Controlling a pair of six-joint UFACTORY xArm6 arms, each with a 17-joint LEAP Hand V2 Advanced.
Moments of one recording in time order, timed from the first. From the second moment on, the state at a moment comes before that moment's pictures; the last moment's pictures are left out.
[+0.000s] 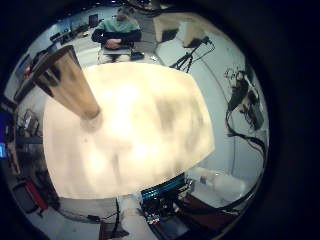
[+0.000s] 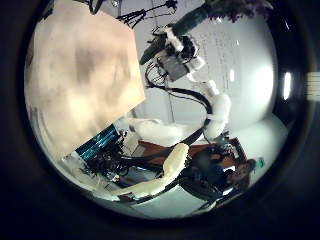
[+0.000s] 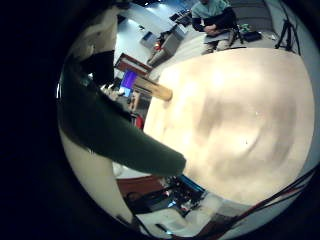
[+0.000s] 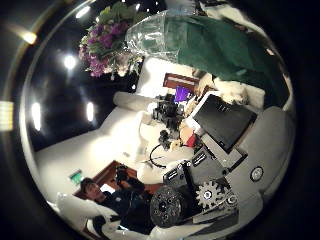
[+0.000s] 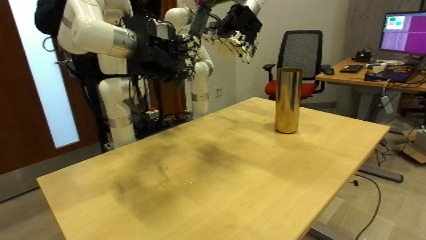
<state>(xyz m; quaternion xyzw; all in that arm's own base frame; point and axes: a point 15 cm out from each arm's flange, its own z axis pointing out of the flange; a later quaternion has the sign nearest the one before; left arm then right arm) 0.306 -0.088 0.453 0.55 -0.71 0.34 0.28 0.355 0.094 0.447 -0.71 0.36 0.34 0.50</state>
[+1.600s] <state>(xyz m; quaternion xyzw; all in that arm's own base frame) 0.297 -0.144 0.502 0.47 -0.62 0.41 0.47 0.309 0.228 0.441 -0.78 0.28 0.34 0.44</state>
